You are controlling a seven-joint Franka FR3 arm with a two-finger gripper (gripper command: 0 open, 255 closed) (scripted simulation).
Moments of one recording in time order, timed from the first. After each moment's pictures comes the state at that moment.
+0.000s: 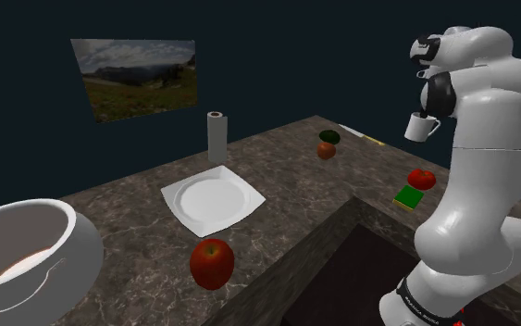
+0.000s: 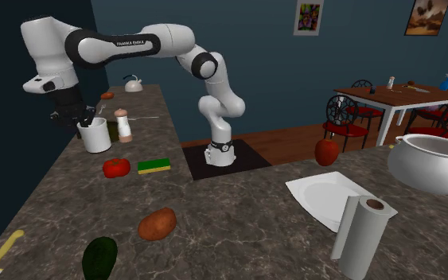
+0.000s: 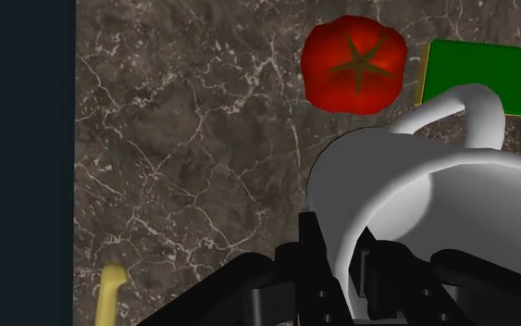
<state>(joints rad) -0.65 0.50 -0.71 -1.24 0.24 1.55 -1.39</state>
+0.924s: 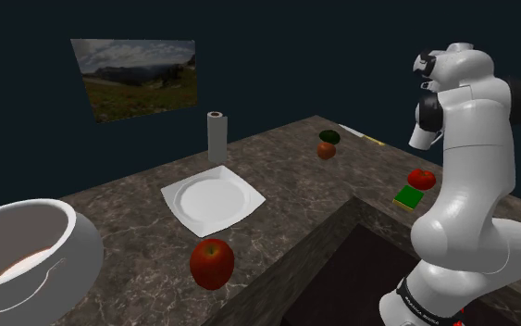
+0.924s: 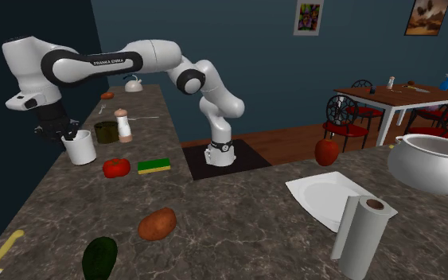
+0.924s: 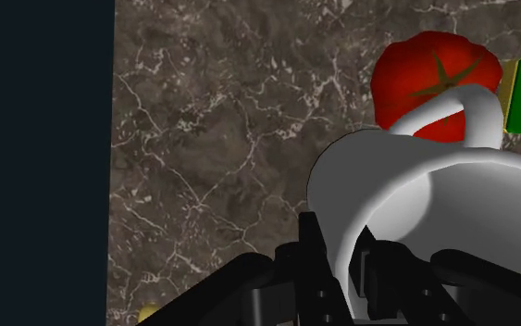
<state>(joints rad) -0.83 0.71 -0.67 -1.03 0.34 1.54 -1.47</state>
